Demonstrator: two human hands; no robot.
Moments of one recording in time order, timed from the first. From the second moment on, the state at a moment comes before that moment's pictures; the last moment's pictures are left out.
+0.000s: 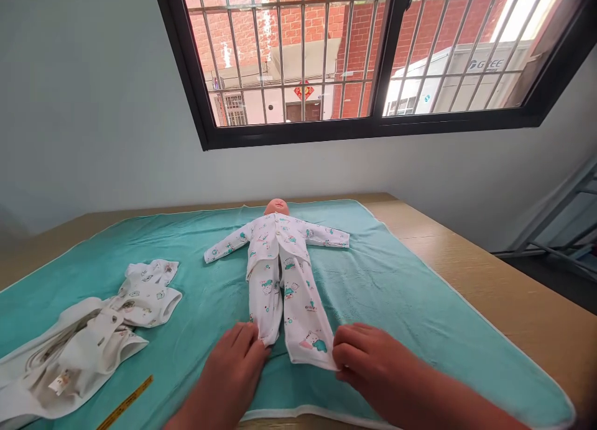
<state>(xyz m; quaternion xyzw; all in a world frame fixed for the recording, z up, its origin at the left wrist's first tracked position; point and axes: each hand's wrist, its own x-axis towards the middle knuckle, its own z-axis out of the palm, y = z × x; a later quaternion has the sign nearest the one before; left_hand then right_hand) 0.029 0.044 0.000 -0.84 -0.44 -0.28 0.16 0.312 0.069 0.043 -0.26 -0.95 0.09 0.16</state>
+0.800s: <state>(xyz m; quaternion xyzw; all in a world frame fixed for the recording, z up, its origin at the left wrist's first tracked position) 0.021 0.037 0.020 -0.69 -0.56 -0.45 -0.10 0.191 0.096 0.007 -0.32 -0.91 -0.05 0.25</state>
